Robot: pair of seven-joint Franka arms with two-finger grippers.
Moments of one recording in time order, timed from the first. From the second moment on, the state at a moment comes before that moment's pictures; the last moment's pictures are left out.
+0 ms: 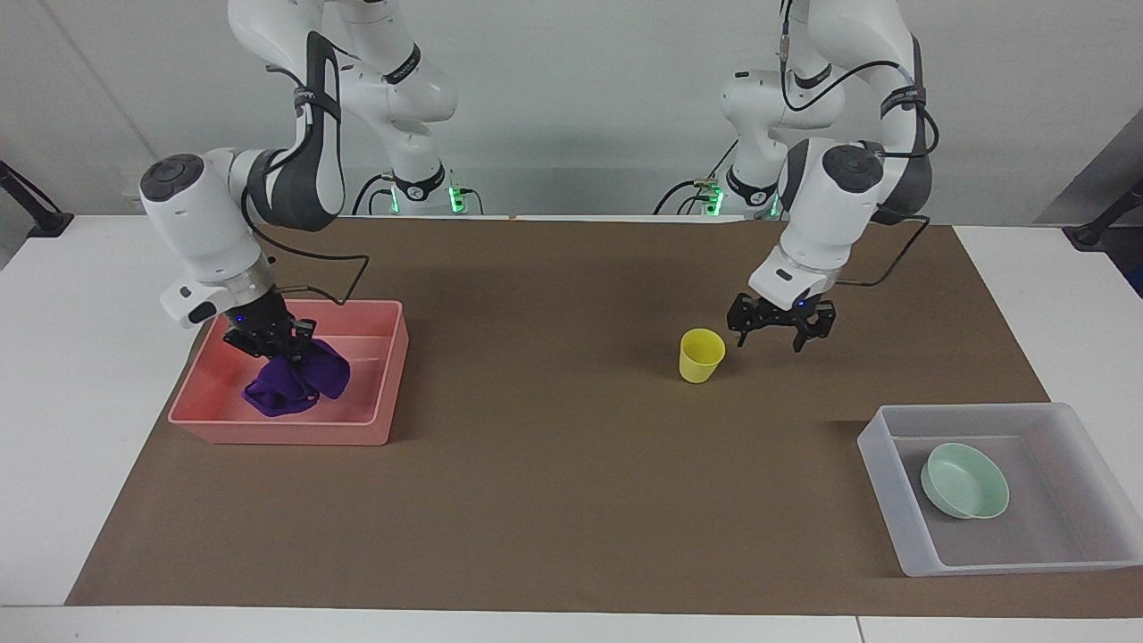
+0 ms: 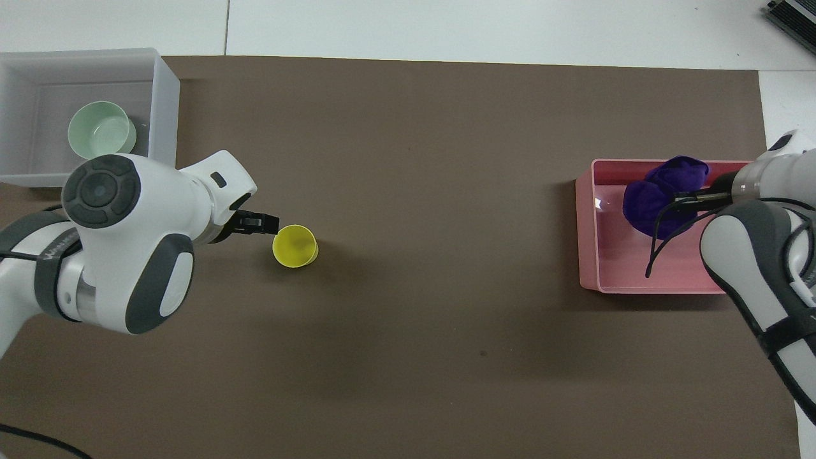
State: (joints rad) left arm -0.24 0.05 -0.09 -2.07 0.01 2.22 -0.18; right arm -0.14 0.15 -0.02 -2.01 0.05 2.28 -0.22
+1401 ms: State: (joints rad) left arm -0.21 0.02 -0.07 -2.11 0.01 2.43 -0.23; right arm -0.14 0.24 -0.02 -2.11 0.05 2.45 -0.22
